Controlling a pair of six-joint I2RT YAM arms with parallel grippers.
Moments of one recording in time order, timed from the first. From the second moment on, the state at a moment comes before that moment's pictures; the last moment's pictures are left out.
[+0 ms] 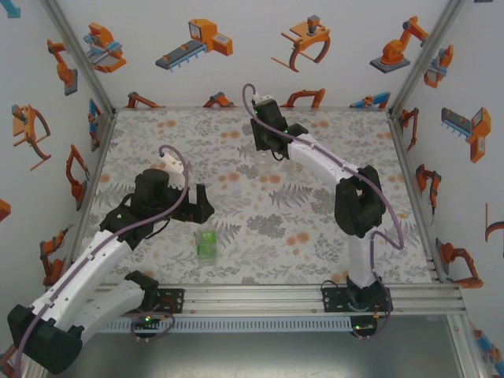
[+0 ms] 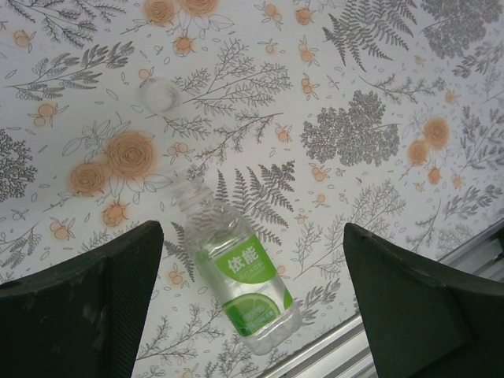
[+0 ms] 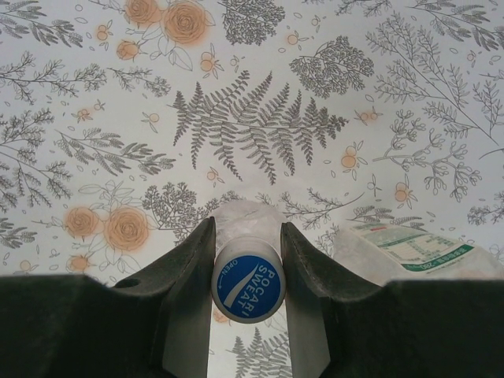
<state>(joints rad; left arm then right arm) -0.54 0.86 0.77 -0.53 0.12 -0.27 0.60 2.03 1.76 -0.42 0.22 0.16</state>
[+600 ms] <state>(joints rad) -0.54 0.85 0.77 -0.53 0.05 -0.39 0.60 2.00 1.71 -0.39 0.21 0.15</state>
